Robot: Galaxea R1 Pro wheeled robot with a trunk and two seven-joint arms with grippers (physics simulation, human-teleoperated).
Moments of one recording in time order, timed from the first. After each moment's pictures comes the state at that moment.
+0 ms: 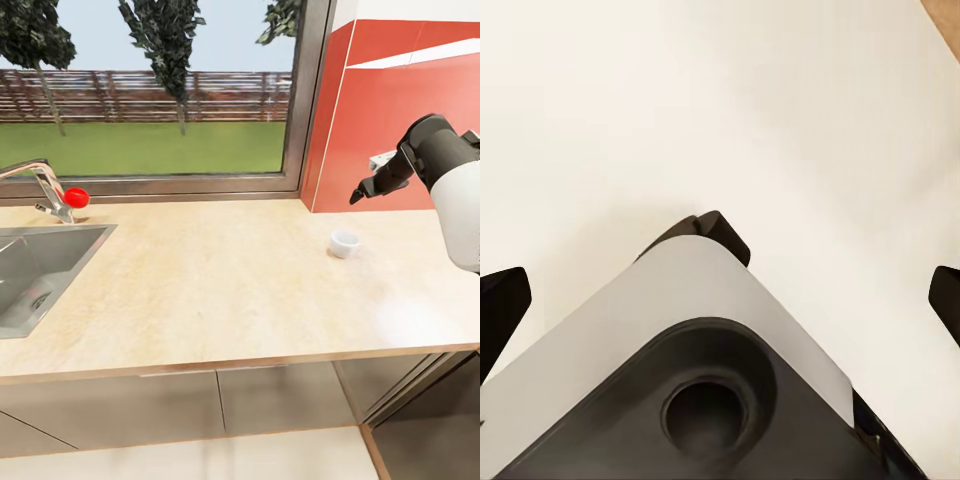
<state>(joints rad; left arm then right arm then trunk) 0.02 0.14 0.03 -0.35 0.95 -0.05 -0.16 -1.85 -0.20 -0.03 -0.28 0.93 0.99 0.86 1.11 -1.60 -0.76</state>
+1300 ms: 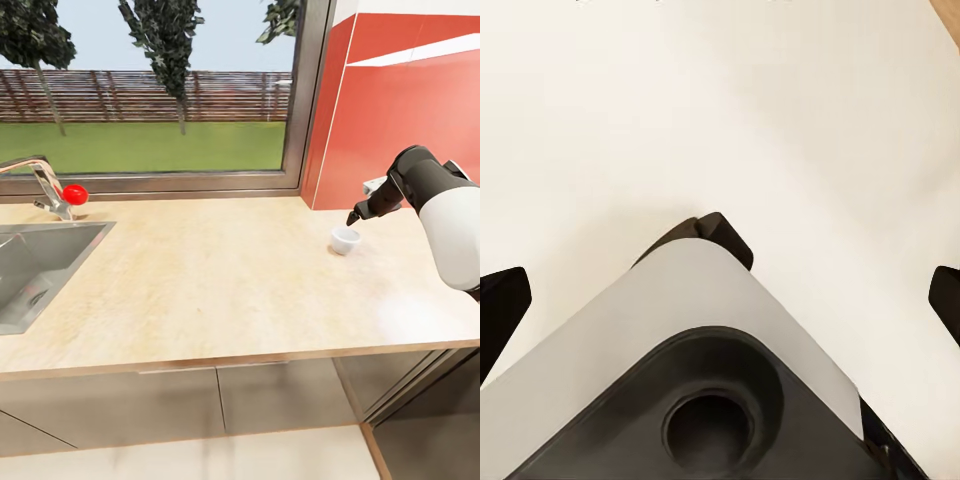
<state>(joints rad) 0.02 0.14 0.03 -0.35 0.95 -0.05 -0.16 -1.75 -0.20 -0.03 -0.28 0.93 0.99 0.86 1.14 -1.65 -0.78</state>
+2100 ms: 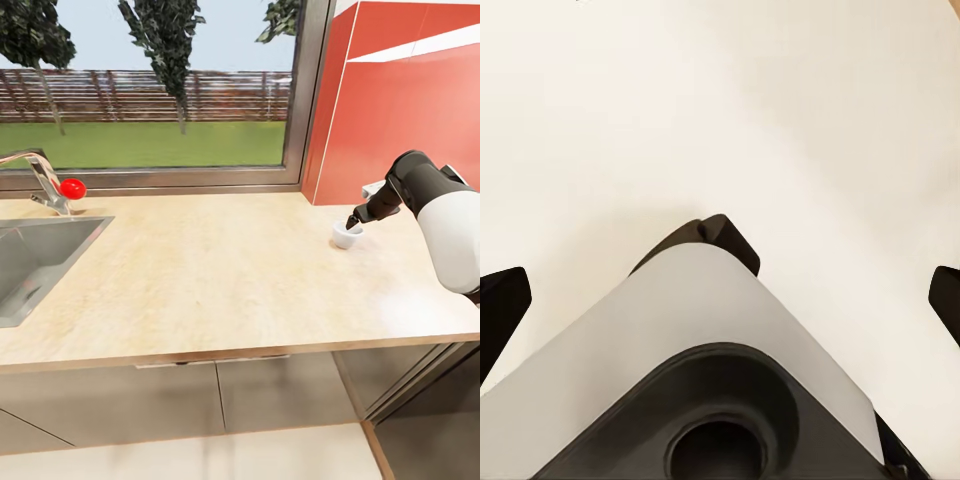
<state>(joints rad) 0.02 0.14 0.03 -0.35 0.95 -0.05 -0.16 -1.73 -0.20 -0.03 -0.28 0.93 0.99 0.86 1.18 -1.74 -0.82</state>
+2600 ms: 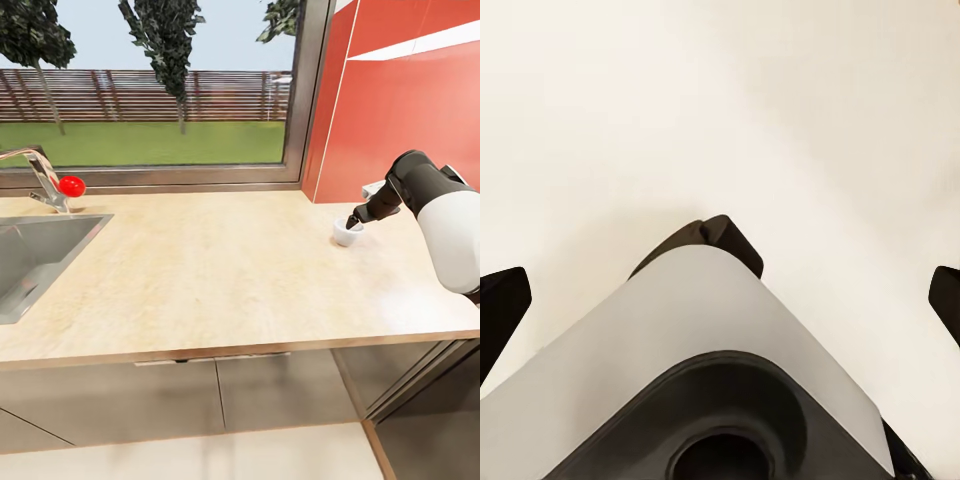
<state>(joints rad) 0.02 0.14 0.03 -0.35 0.95 -0.05 -0.16 -1.73 -0.20 -0.03 -0.28 0.93 0.99 0.86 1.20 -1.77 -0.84</state>
